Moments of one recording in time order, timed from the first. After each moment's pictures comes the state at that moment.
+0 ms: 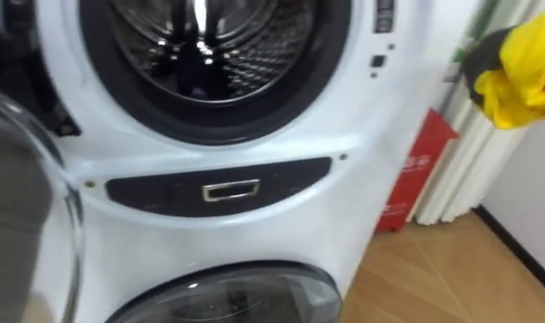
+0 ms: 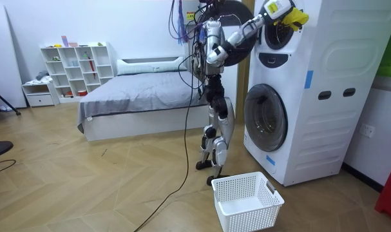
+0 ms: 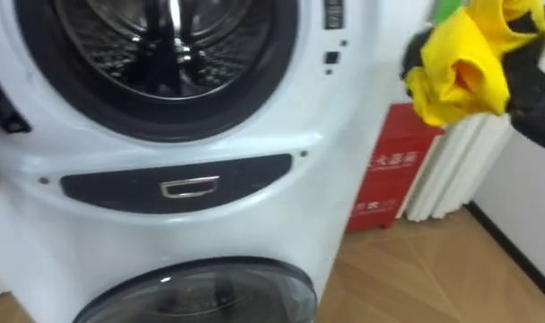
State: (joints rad) left arm 0.26 0.26 0.14 0.97 0.05 0.06 0.09; right arm 0.25 -0.53 -0.58 -0.62 0.42 0.13 -0.05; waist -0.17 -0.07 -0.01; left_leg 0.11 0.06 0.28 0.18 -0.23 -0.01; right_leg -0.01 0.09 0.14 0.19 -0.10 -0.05
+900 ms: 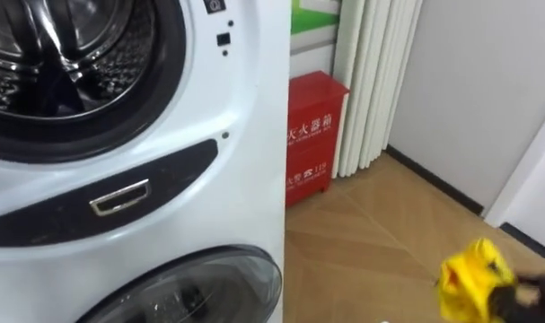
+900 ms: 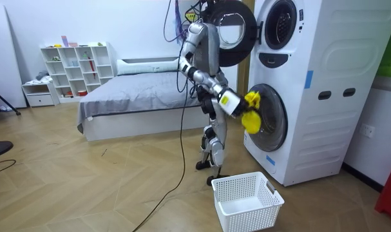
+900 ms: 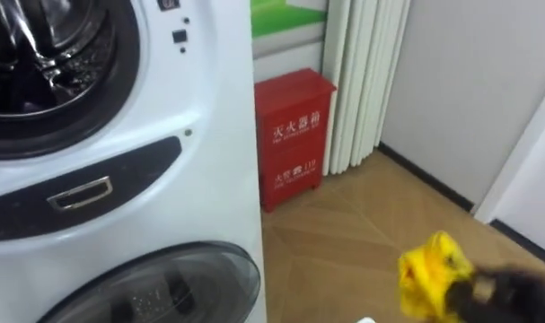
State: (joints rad) left arm 0.13 0.27 -0.07 1.00 0.09 0.08 0.09; right arm 0.39 -0.36 -0.27 0.10 0.29 0.13 -0.02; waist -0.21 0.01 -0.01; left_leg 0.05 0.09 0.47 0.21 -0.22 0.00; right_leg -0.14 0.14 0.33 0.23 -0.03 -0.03
